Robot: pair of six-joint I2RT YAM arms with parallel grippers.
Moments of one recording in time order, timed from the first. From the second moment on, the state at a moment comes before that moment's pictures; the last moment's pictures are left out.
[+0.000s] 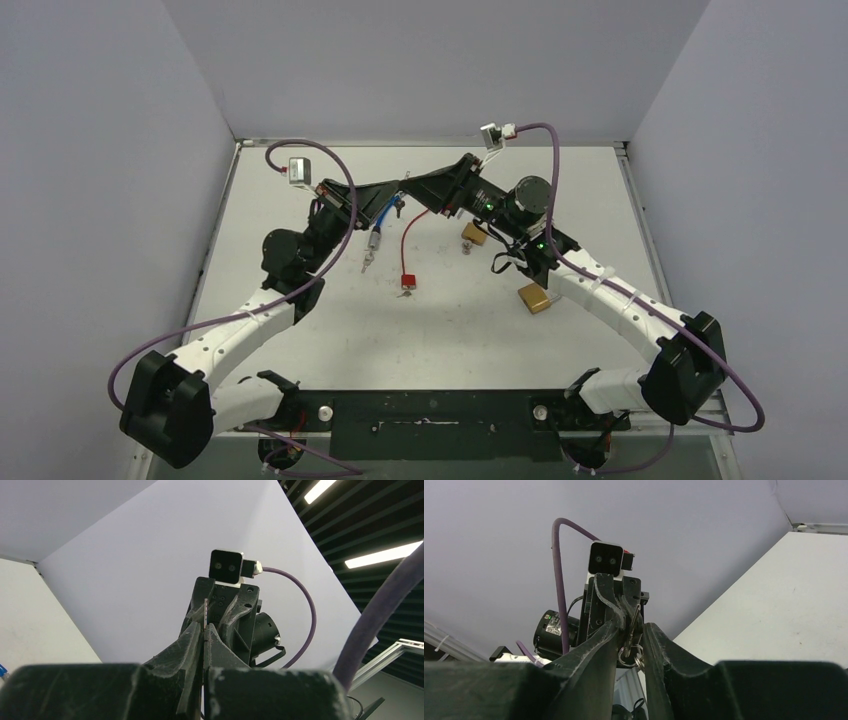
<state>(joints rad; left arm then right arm) -0.51 1.14 0.69 0.98 0.25 -1.34 0.68 1.34 1.09 0.52 -0.41 0.88</state>
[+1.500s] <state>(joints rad) -0.52 1.13 1.07 0.18 0.67 -0.72 0.60 1.30 1.24 -0.14 -0.76 0.37</state>
